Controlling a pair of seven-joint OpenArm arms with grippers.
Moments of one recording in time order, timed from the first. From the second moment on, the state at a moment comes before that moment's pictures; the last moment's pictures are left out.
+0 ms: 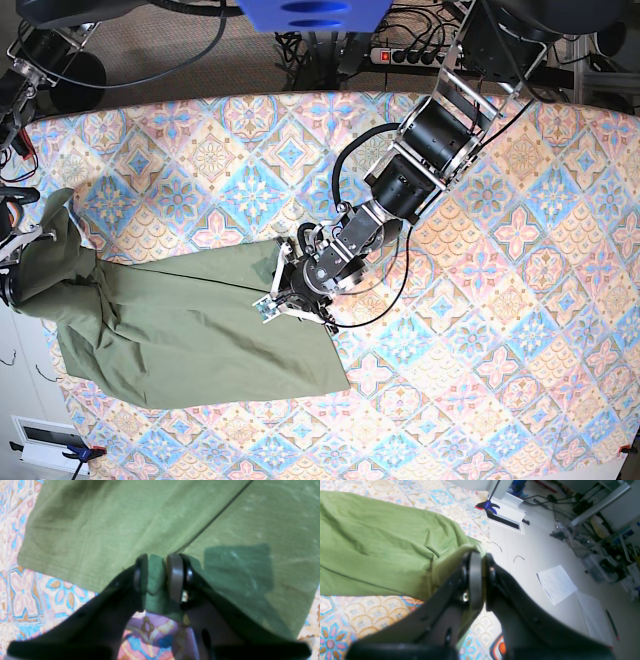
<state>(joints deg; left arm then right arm) -36.2 8.1 42.6 34.8 5.9 -14.1 14.4 -4.6 30.2 40.2 102.9 16.9 35.1 -32.7</state>
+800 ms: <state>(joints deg) -30.5 -15.4 34.3 73.6 6.1 -14.2 25.2 -7.8 26.2 41.7 105.6 16.9 35.2 -32.7</state>
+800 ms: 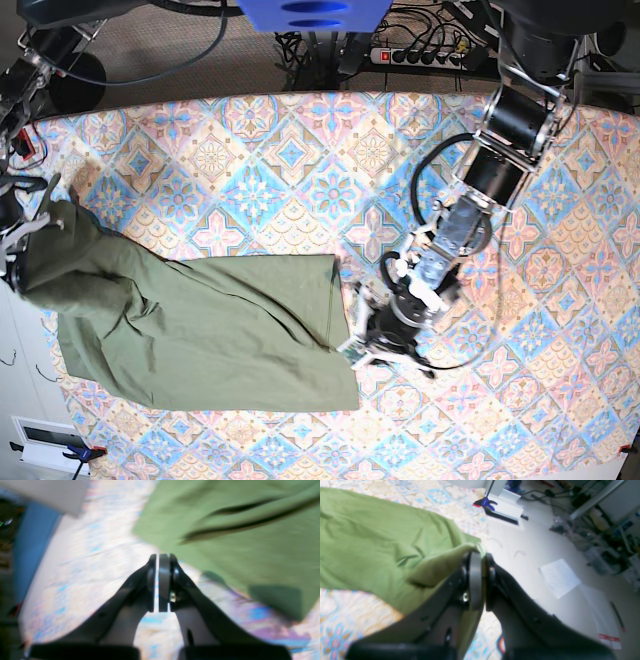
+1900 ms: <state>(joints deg) -45.4 2.2 33.7 27.8 -15.6 -13.8 10.3 -10.3 24.7 44.2 106.0 16.9 35.1 -32.7</state>
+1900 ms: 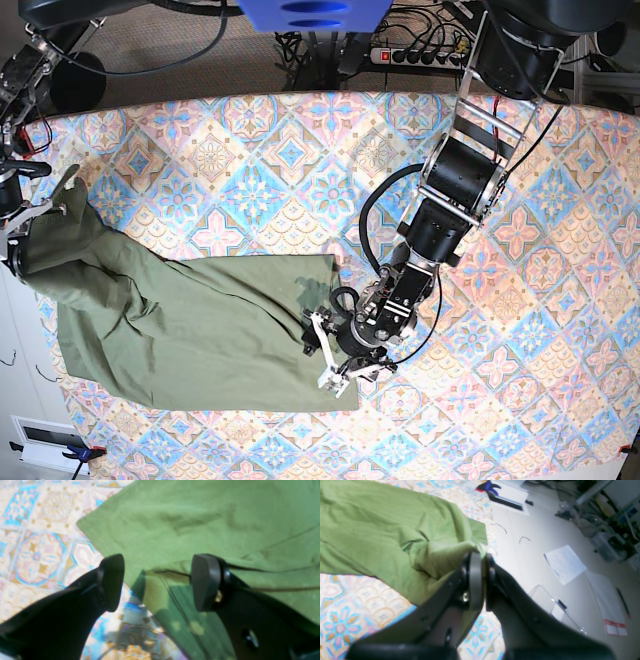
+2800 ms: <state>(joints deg) -39.8 5.8 33.8 22.9 -20.9 -13.3 6.1 -10.3 24.6 46.7 107.9 17.1 35.1 -32.9</state>
